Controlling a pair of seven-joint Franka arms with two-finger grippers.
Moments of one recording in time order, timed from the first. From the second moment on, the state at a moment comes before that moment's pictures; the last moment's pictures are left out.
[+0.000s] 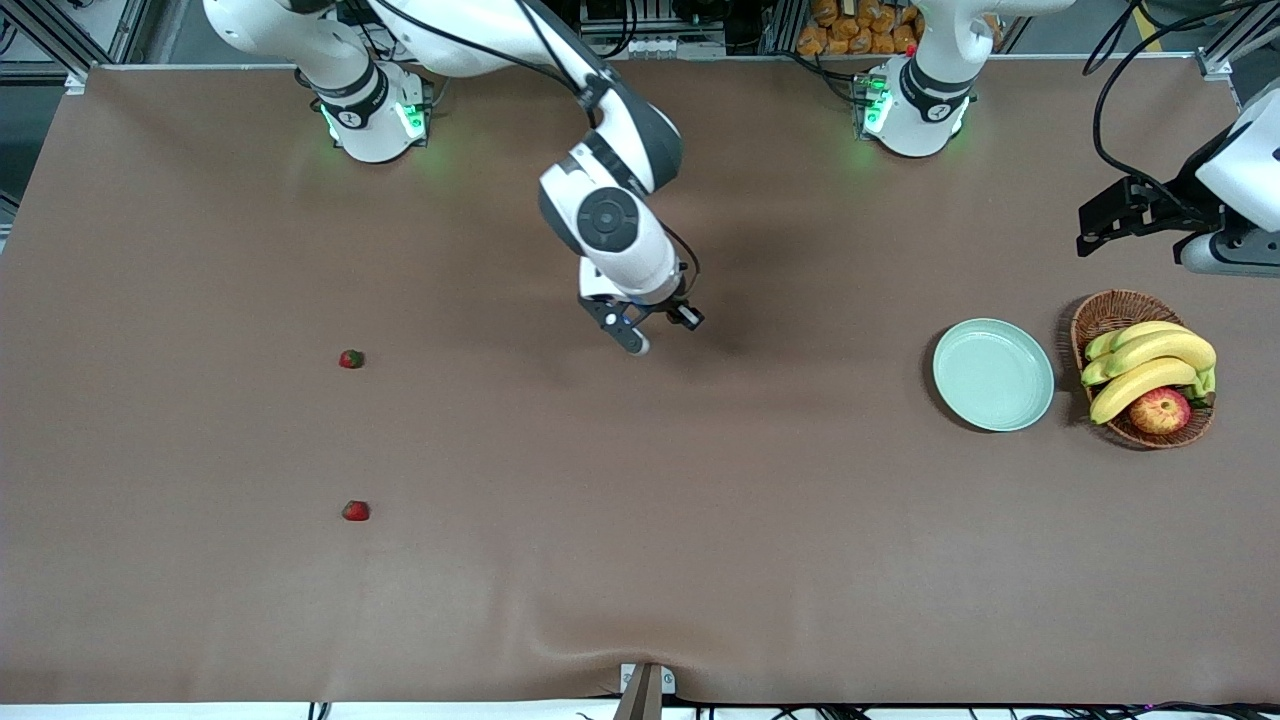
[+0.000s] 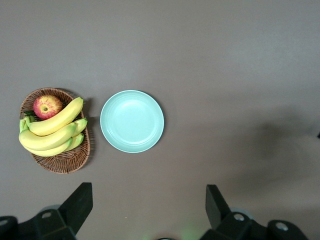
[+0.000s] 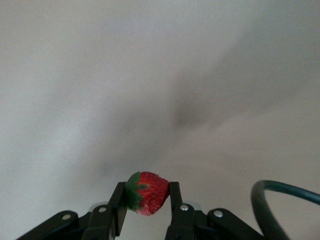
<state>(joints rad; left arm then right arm) -0.08 0.03 -0.02 -1.47 0.01 1.46 0.01 0.92 0.69 -0.08 -1.51 0.40 2.26 1.44</state>
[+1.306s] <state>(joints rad) -0.08 0.03 -0.02 -1.47 0.01 1.46 0.01 0.98 0.85 -0.09 -1.44 0.38 2.35 1.49</state>
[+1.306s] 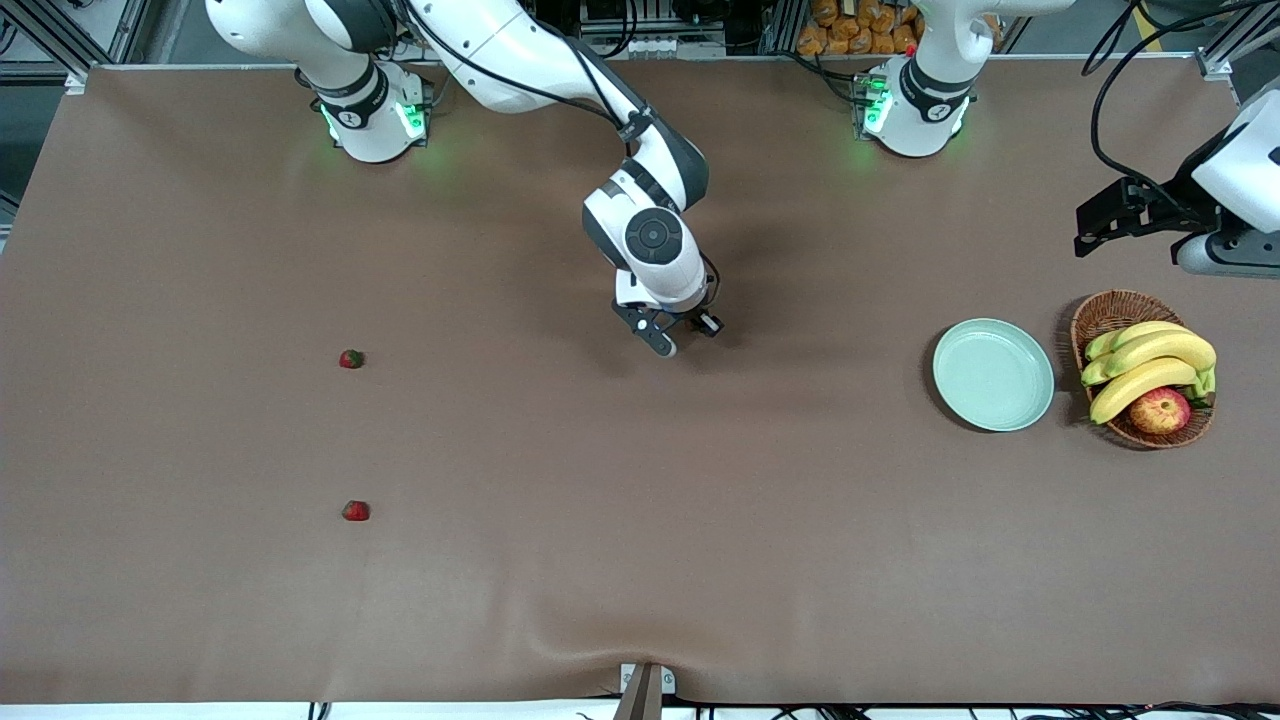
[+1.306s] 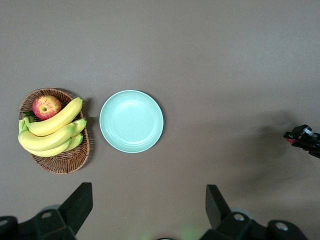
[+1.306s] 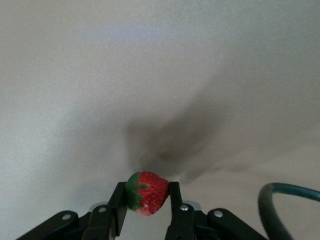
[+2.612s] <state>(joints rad) -0.08 0.04 -0.02 -1.47 0.01 1.46 0.01 0.83 0.83 -0.12 -1.17 0.38 1.96 1.49</state>
